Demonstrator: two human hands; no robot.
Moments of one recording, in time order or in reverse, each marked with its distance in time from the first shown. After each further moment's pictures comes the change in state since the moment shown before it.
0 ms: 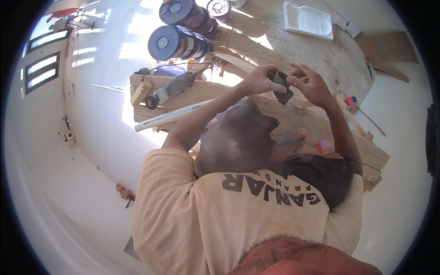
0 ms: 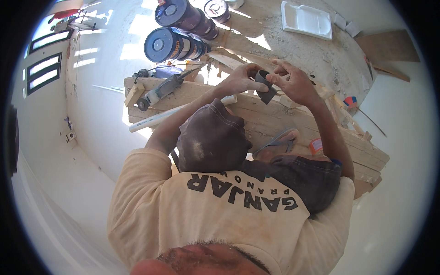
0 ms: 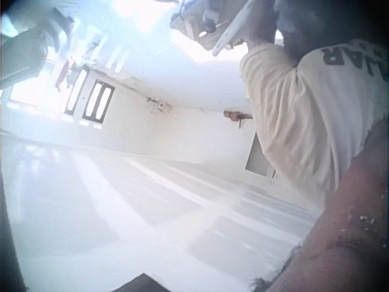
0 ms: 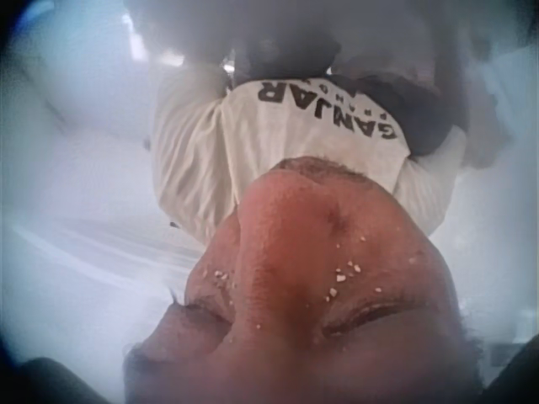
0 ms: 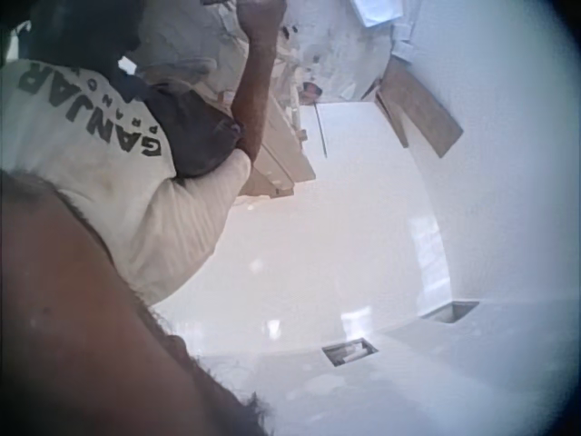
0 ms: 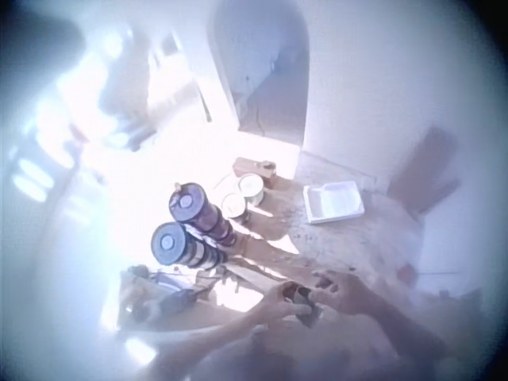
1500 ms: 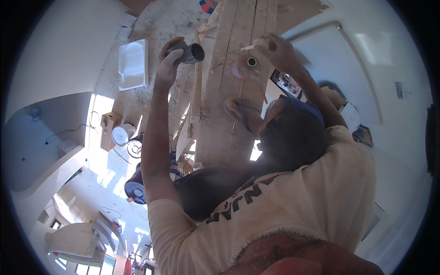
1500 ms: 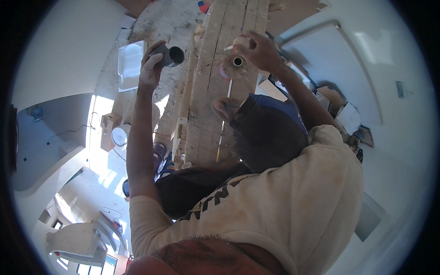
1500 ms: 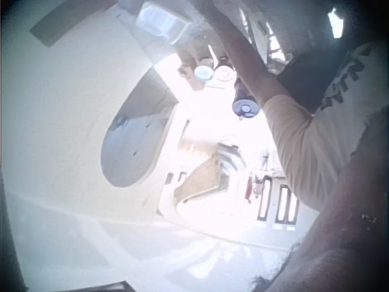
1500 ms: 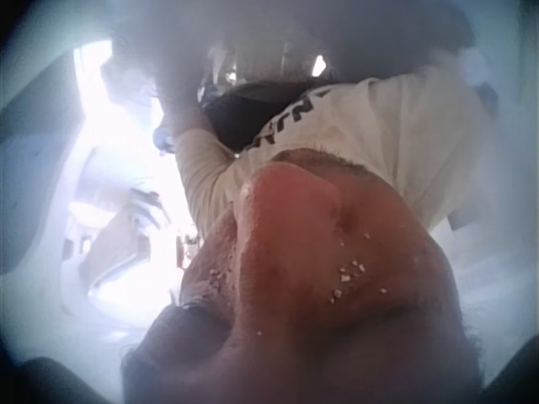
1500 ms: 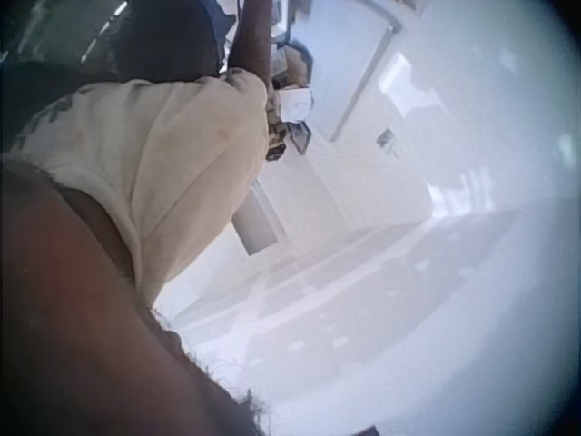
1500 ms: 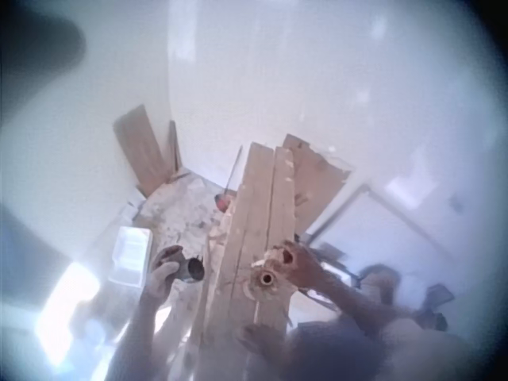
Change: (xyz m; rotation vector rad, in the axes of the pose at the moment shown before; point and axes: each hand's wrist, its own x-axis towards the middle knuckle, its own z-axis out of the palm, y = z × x) left_hand 0.189 0.060 0.305 -0.010 -1.021 0.003; right_hand -0.348 0.172 0.042 0.151 1.346 0.868
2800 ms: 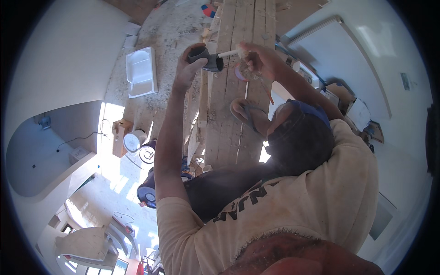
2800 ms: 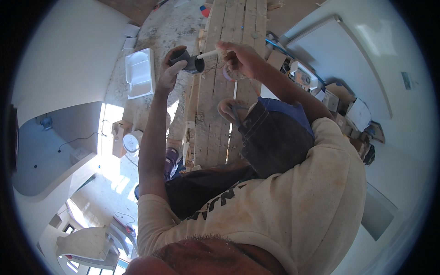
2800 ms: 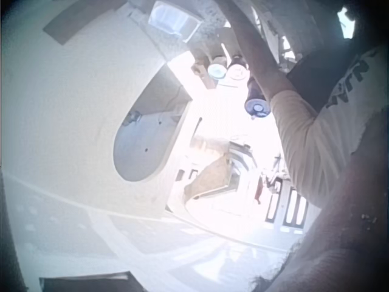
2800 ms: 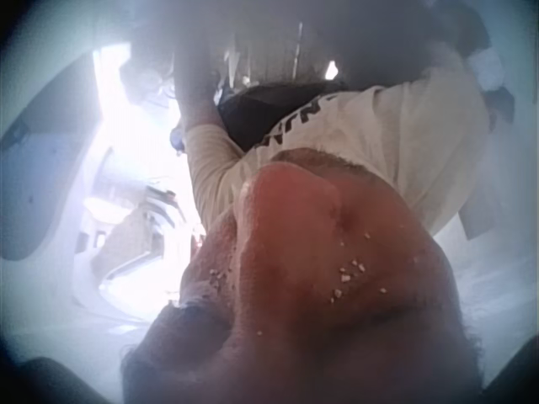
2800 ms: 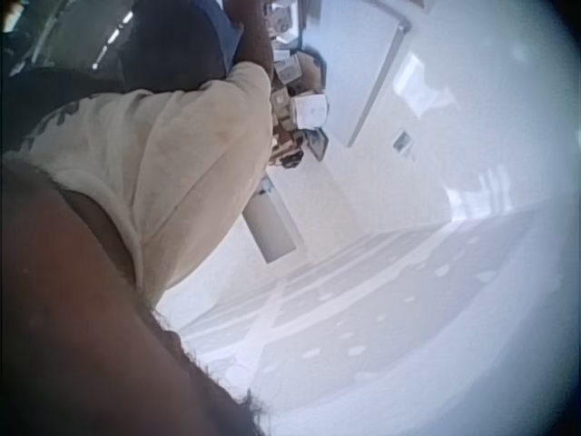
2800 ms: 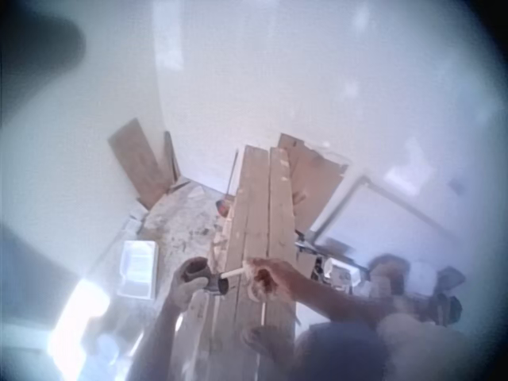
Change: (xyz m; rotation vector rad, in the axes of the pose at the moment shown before) left_hand 0.009 -0.019 0.031 0.221 -0.154 0.027; right_hand 0.008 -0.020 0.048 1.326 -0.245 0.537
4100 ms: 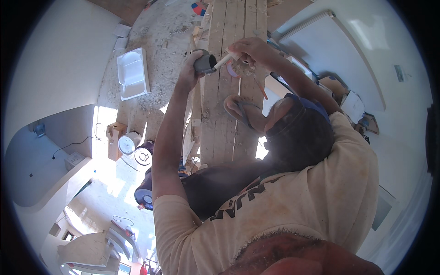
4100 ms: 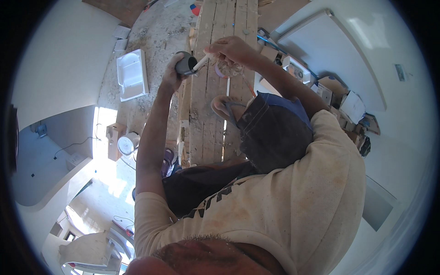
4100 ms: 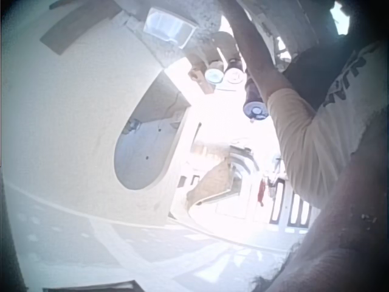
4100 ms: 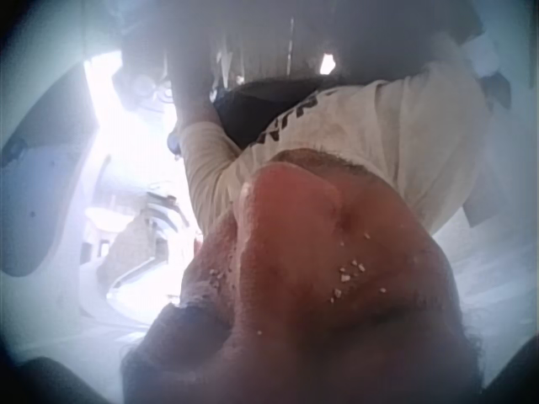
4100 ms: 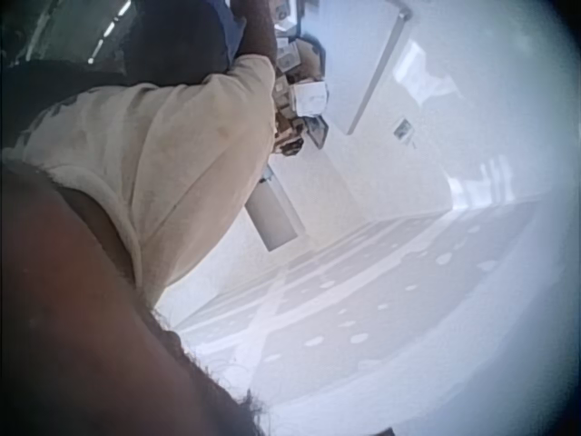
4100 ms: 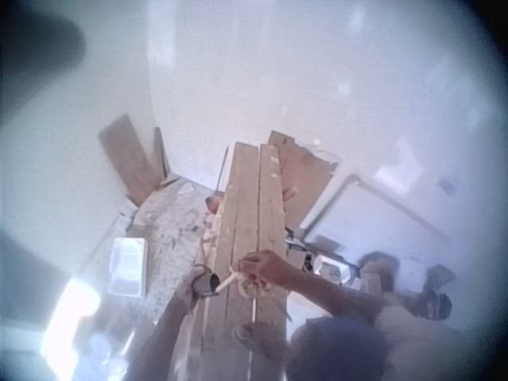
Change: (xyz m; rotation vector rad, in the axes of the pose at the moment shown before) left_hand 0.007 -0.055 0.009 -0.388 0.039 -0.444; right_hand -0.011 -0.019 0.004 -0.704 -0.048 -0.179
